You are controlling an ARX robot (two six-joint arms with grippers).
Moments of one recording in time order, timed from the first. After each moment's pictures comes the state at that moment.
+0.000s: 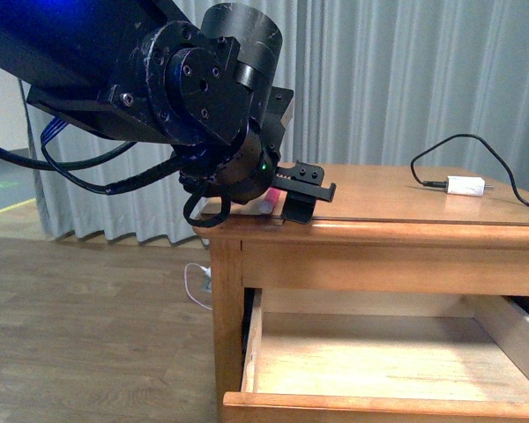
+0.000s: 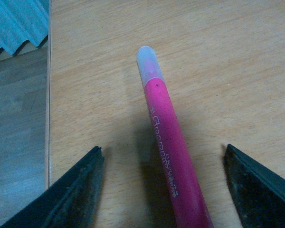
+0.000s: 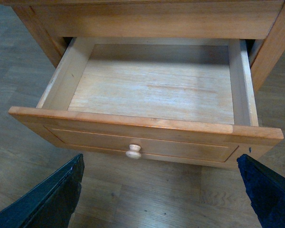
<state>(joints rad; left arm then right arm) -0.44 2.08 1.70 0.01 -0.24 0.11 0.11 0.72 0.54 -0.29 -0.08 0.07</state>
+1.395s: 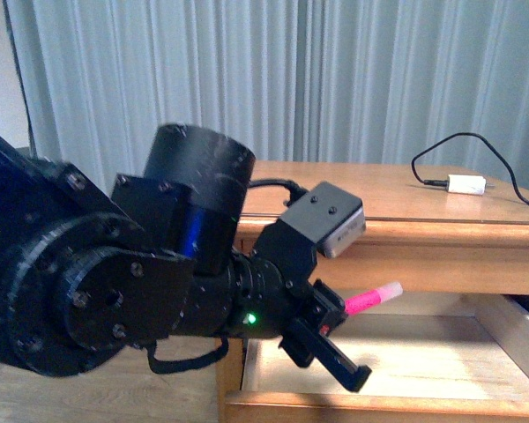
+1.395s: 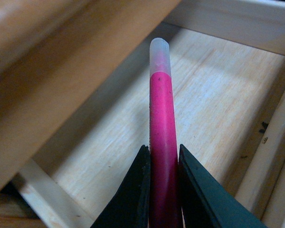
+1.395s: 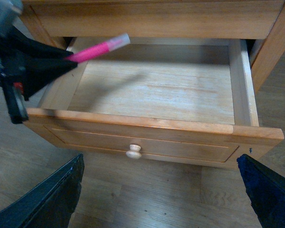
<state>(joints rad) -0.49 1.95 1.14 0.41 0.31 0.41 0.11 0.72 0.54 -0.29 -0.08 0.07</state>
